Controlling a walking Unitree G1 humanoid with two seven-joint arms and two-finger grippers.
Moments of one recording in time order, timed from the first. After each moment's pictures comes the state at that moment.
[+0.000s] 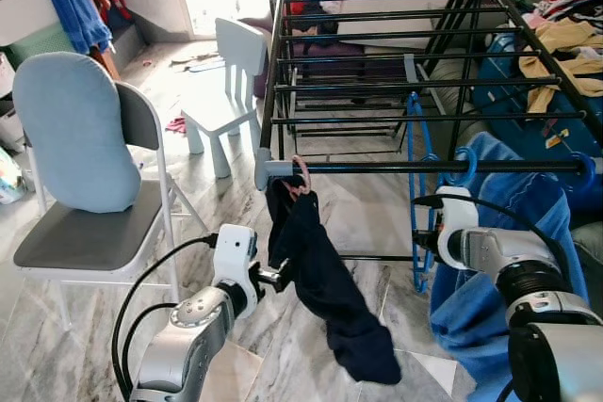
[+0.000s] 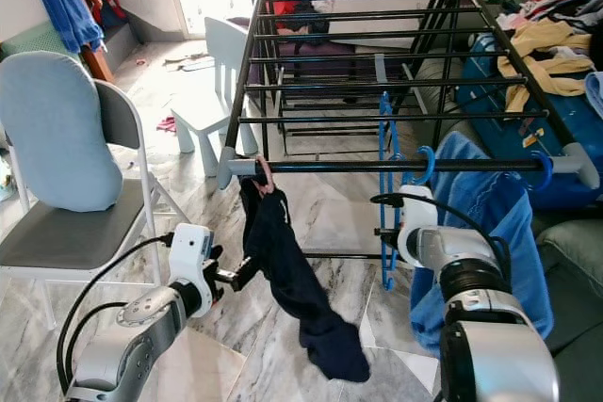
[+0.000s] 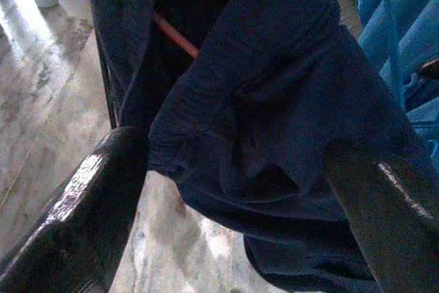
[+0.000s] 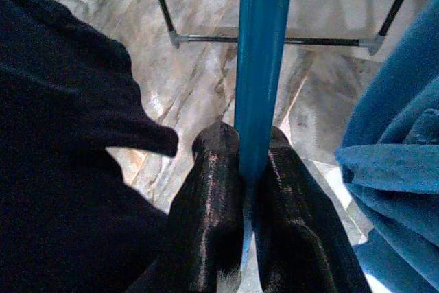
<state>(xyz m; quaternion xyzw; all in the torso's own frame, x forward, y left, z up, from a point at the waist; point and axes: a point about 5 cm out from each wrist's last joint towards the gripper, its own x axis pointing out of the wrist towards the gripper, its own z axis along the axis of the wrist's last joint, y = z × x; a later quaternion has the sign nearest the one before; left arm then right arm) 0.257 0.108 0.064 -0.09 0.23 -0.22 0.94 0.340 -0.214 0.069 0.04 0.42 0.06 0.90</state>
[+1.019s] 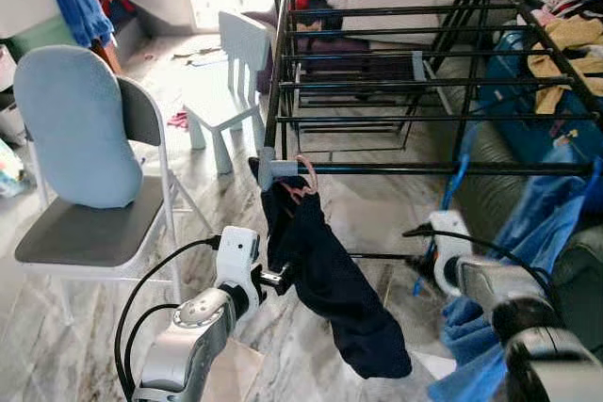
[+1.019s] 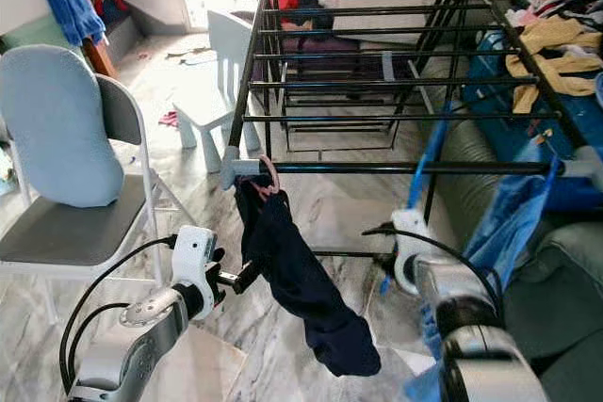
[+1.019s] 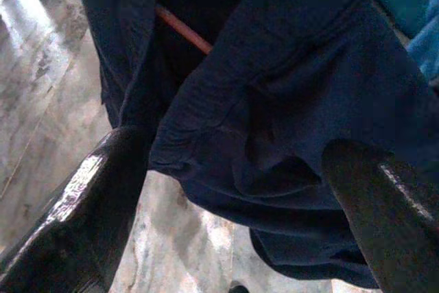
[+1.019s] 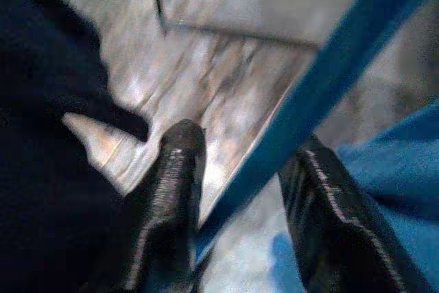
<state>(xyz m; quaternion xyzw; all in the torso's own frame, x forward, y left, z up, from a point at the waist) 0.256 0.105 0.060 -0.08 0.24 -0.22 0.94 0.317 -0.221 0.046 -0.03 0.37 0.07 0.92</state>
